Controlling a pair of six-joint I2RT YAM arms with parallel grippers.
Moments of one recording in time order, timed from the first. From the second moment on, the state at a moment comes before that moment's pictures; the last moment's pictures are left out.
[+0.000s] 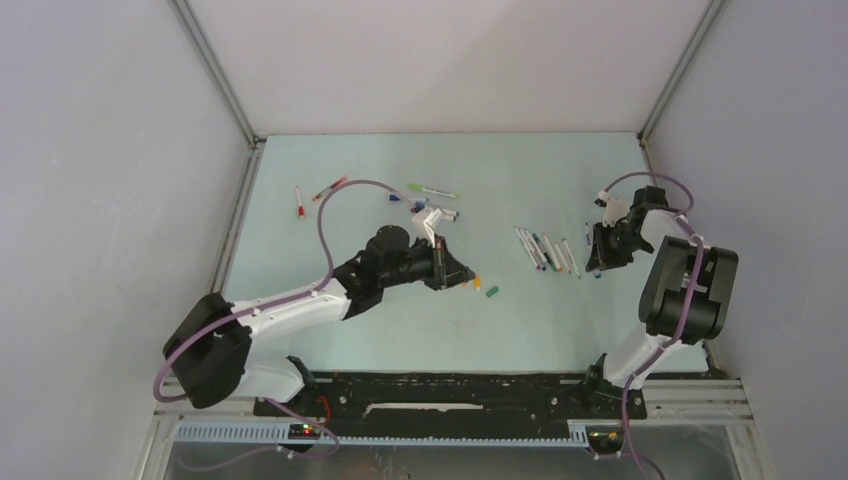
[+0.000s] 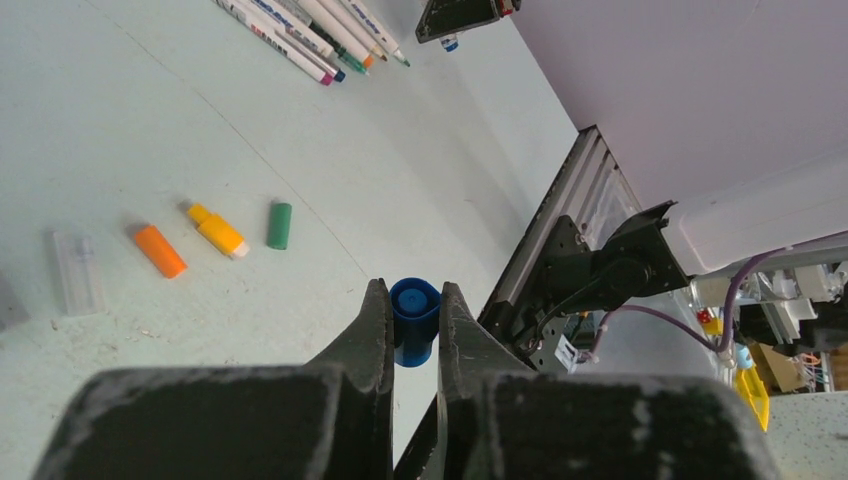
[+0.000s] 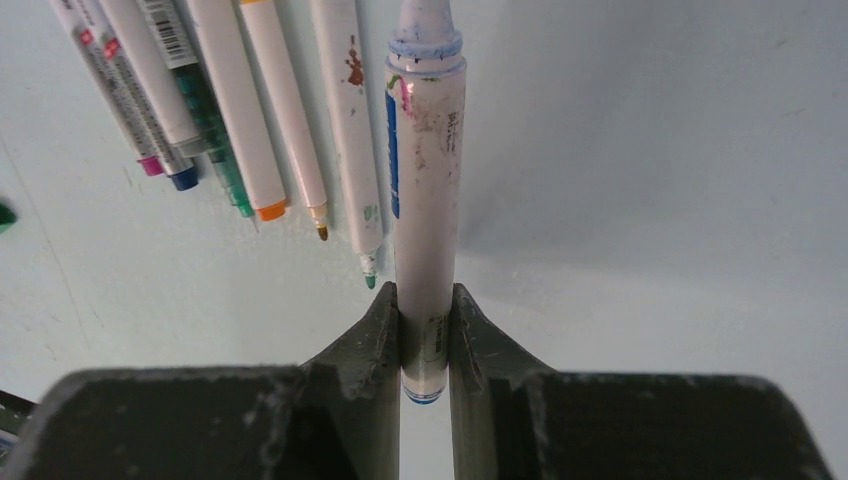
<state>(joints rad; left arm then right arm) -0.83 1.32 0.72 0.30 0.33 -0.65 -0.30 1.69 1.04 -0.68 -0.39 -0.35</state>
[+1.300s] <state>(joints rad) -1.05 1.61 1.01 -0.05 0.10 -0.48 -0.31 1.75 1.06 -0.70 -0.39 -0.36</state>
